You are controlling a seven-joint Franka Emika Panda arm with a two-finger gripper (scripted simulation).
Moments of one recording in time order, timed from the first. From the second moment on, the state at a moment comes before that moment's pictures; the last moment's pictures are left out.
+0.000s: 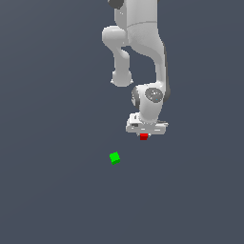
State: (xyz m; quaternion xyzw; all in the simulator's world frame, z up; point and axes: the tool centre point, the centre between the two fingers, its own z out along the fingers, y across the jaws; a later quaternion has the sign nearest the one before) arm -0.072 0.122 0.020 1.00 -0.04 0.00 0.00
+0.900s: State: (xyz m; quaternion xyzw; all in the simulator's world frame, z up) arm -0.073 0.122 0.050 1.00 -0.04 0.00 0.00
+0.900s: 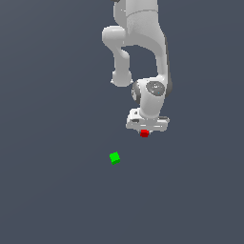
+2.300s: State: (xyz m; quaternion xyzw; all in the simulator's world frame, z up) arm -0.041 0.084 0.103 1.00 -0.04 0.00 0.00
